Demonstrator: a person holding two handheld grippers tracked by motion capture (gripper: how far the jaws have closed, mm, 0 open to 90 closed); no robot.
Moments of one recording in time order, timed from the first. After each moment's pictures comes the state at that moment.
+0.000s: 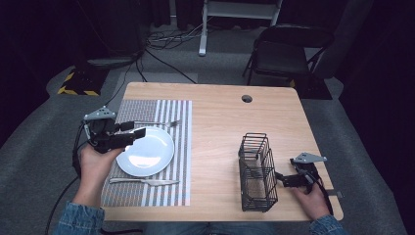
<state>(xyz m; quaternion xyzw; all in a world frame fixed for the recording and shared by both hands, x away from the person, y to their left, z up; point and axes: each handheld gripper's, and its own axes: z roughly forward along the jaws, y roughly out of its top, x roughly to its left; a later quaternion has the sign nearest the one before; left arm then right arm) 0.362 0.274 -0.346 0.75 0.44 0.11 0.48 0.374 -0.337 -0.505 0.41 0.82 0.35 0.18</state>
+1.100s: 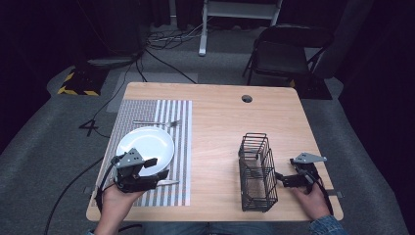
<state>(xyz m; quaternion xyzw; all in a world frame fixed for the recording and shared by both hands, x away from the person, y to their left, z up) 0.300 0.210 -0.416 0.80 0.38 0.09 0.45 0.374 -0.337 -0.505 0.41 0.82 0.35 0.18</state>
